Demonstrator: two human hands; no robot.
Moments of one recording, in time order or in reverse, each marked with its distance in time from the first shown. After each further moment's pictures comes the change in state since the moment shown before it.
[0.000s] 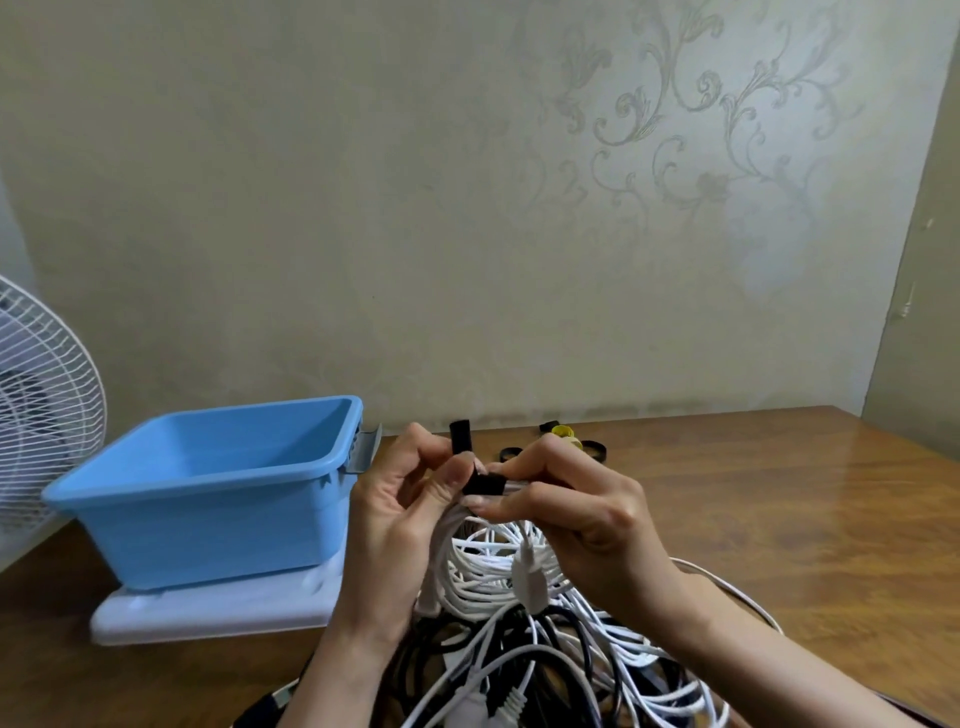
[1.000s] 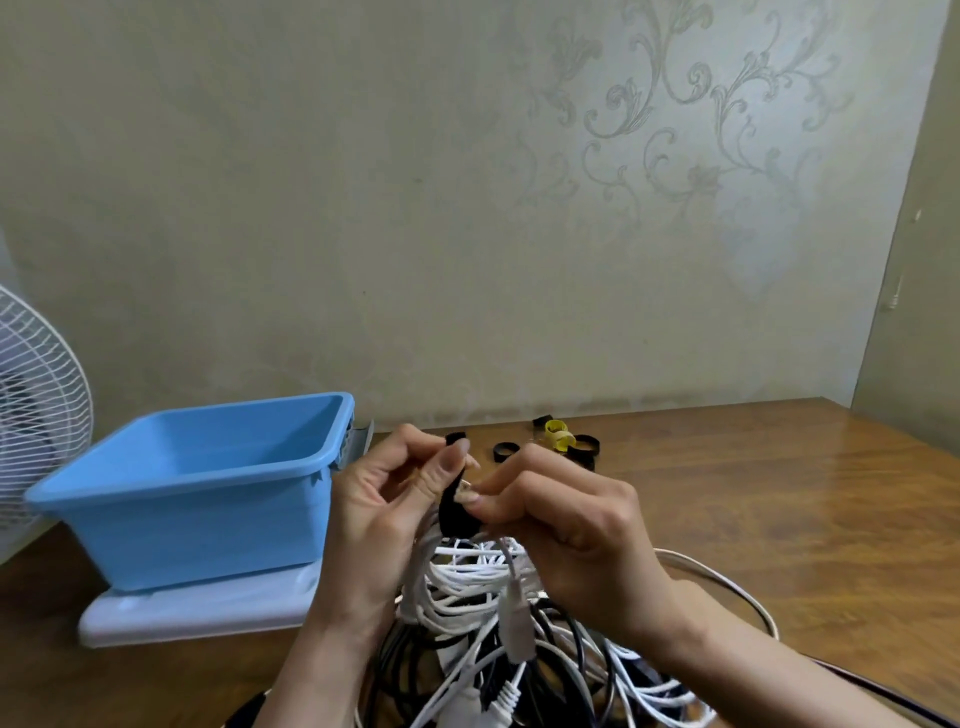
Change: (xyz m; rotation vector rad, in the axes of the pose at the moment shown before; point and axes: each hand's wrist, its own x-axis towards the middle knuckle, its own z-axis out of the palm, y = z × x) left_hand 0.002 0.007 -0.004 -0.003 -0.039 -0.092; right_hand 0.001 -0.015 0.006 0.110 0.053 -0.003
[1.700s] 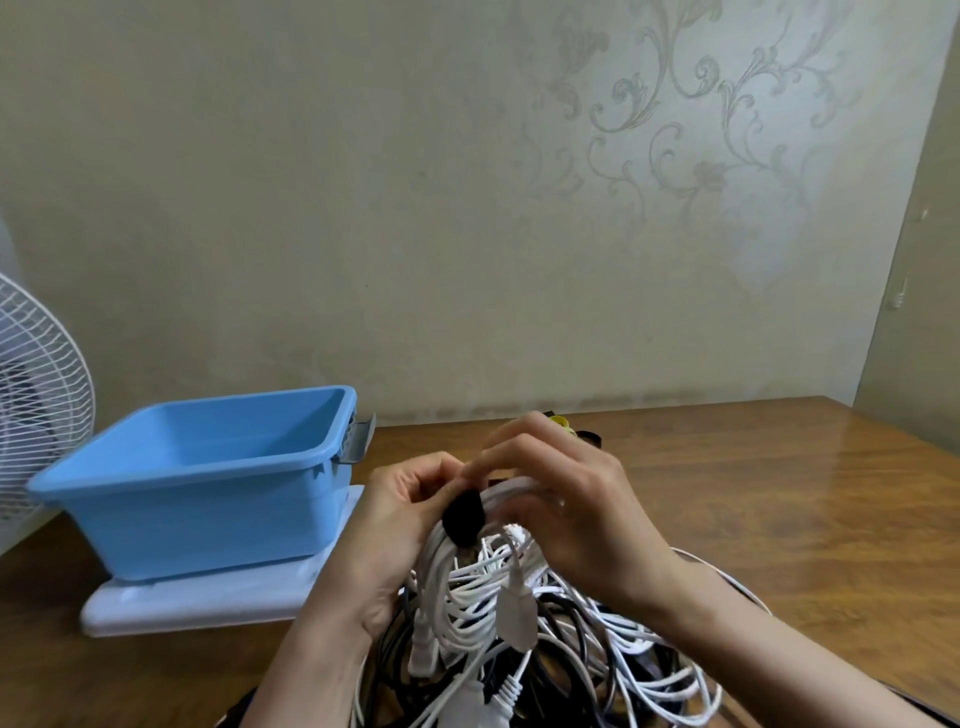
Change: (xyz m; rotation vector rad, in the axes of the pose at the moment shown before) left_hand 0.001 -0.002 0.001 -0.035 -0.135 -0.363; right_hand 0.008 0.006 -0.011 -0.147 -0.185 0.079
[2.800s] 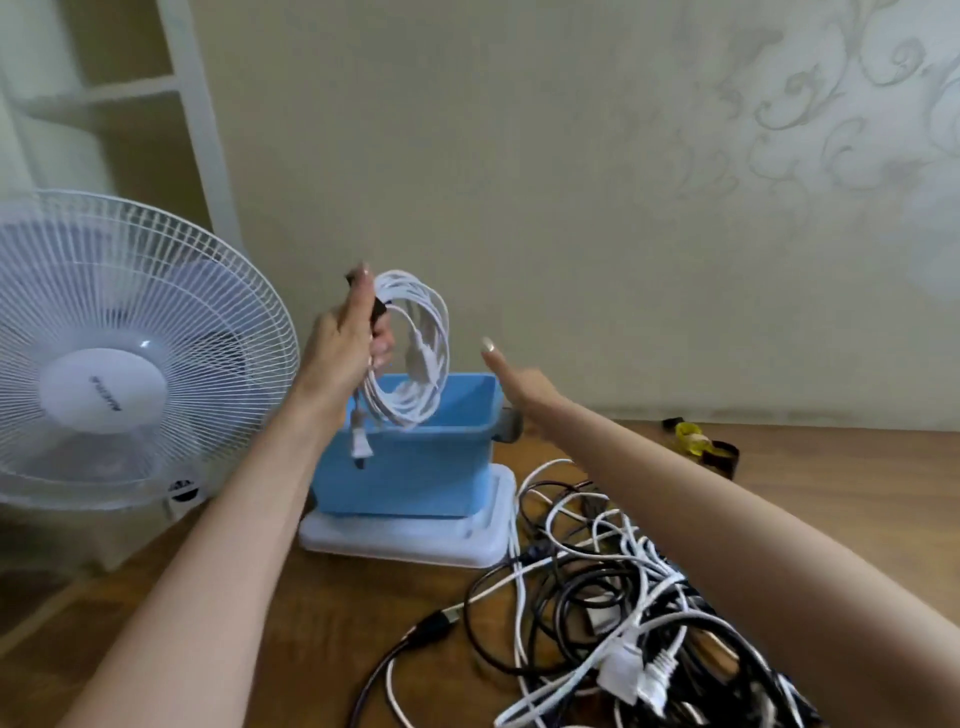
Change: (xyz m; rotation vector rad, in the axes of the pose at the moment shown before) left_hand 0.021 0.099 -0.154 0.328 0.477 0.292; right_hand 0.139 0.046 0.160 0.312 -0.265 1.142
